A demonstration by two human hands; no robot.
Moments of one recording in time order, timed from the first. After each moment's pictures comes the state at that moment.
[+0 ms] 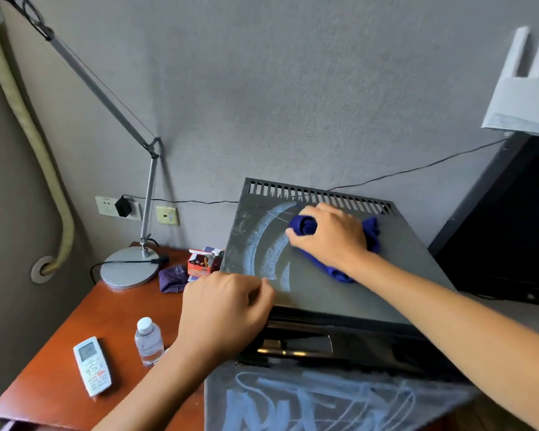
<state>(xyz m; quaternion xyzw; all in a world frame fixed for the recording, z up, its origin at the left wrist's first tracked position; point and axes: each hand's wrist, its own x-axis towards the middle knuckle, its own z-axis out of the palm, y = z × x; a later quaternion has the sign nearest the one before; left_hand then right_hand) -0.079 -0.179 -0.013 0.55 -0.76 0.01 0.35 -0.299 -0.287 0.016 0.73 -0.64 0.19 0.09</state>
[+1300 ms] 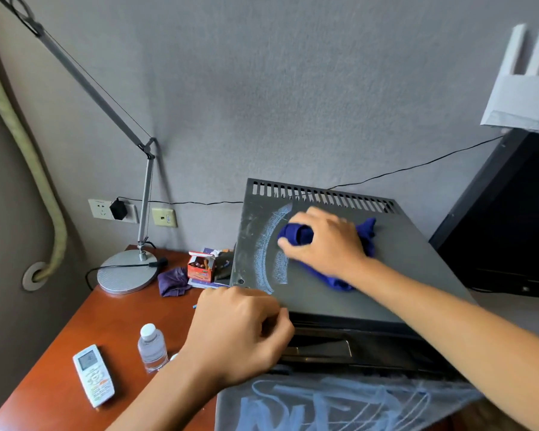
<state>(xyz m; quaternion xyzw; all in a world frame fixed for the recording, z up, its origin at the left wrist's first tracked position) -0.060 -0.176 -0.015 0.42 -0.83 -0.02 0.36 -0.270 -0.278 0.014 0.75 -0.62 0.22 0.08</state>
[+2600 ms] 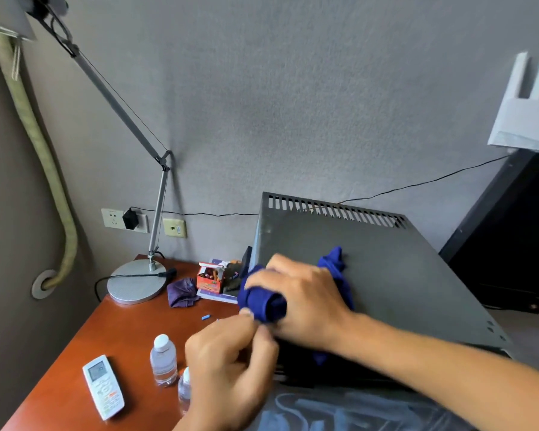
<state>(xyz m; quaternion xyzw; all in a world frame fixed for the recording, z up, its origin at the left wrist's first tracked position) -0.035 -0.147 -0.028 0.41 -0.67 -0.15 0.59 -0.188 -0.206 0.007 0.86 -0.45 0.24 0.07</state>
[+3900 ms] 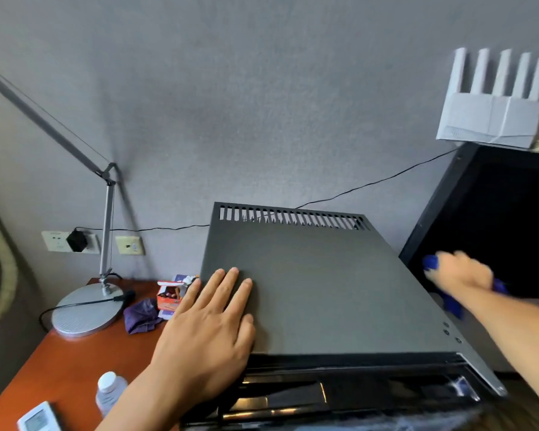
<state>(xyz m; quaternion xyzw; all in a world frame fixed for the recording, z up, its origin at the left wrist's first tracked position) -0.076 -0.227 -0.028 0.49 -0.86 0.06 0.14 -0.576 -0.266 -0.012 0.38 -0.92 0.03 0.12</state>
